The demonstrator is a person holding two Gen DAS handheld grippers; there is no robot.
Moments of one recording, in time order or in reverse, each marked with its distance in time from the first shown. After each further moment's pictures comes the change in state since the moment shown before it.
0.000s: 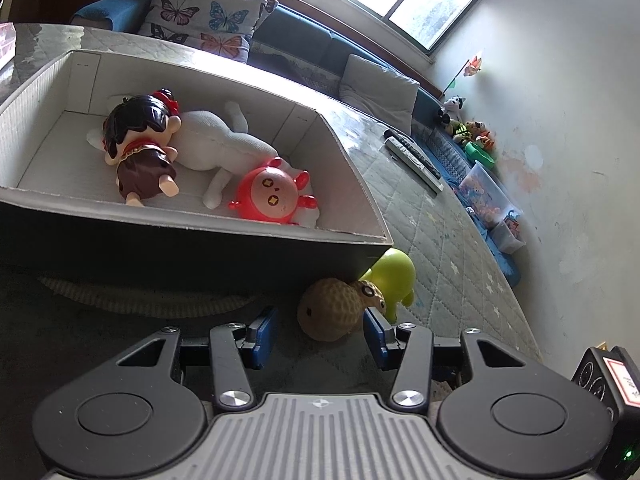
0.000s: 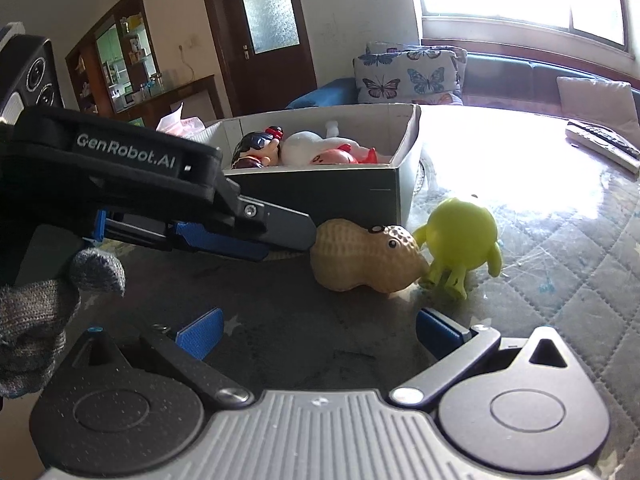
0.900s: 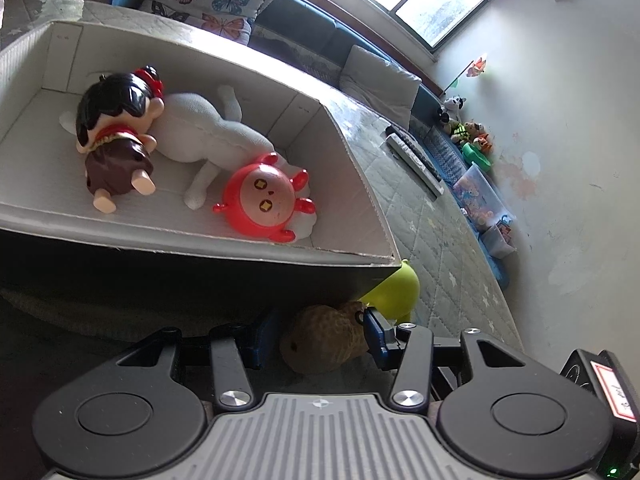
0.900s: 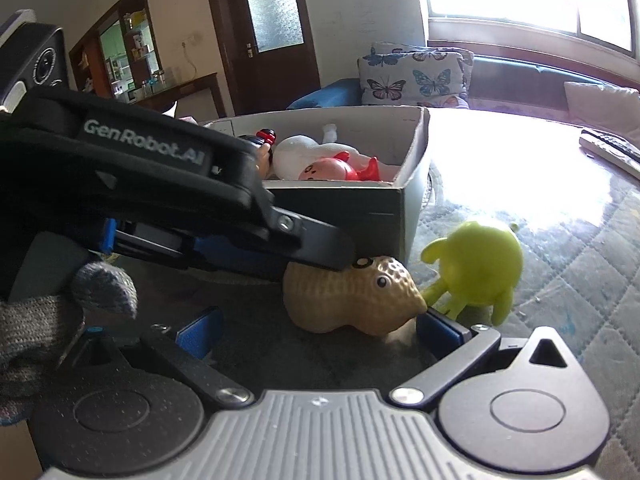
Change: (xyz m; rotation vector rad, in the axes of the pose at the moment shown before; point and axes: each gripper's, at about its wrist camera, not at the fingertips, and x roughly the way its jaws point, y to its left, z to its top) left arm 0.027 0.005 0.012 -0.059 0.042 -0.040; right arm 0.032 -0.007 0.016 -0.023 -0.001 0.006
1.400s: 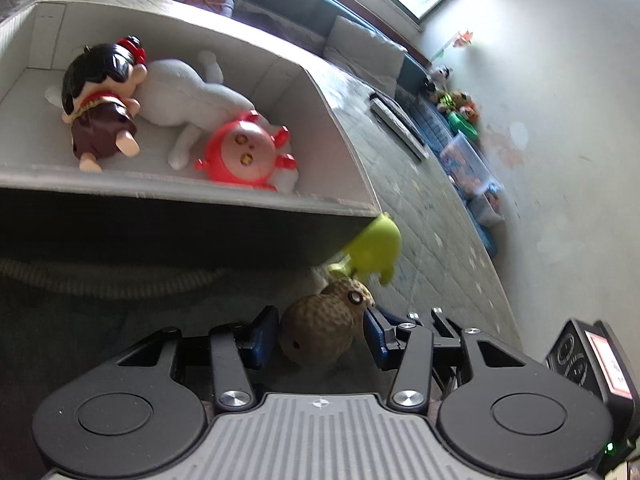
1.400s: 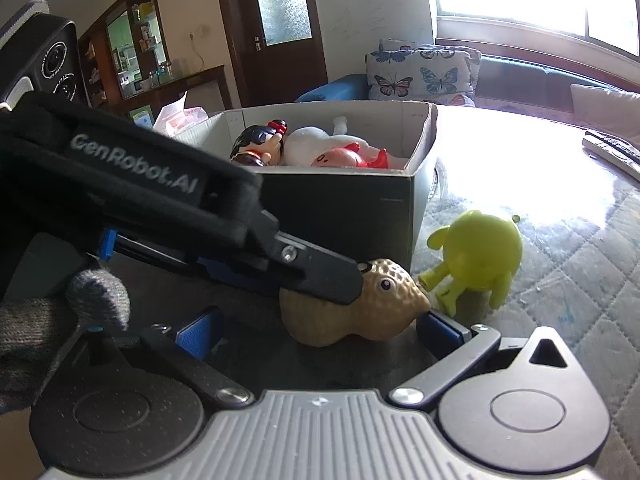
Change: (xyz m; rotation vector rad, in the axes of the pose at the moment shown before) left arm -0.009 -0.005 -0.016 0.037 0.099 -0.044; right arm -0.012 0.004 -0.009 -0.025 0.019 0.010
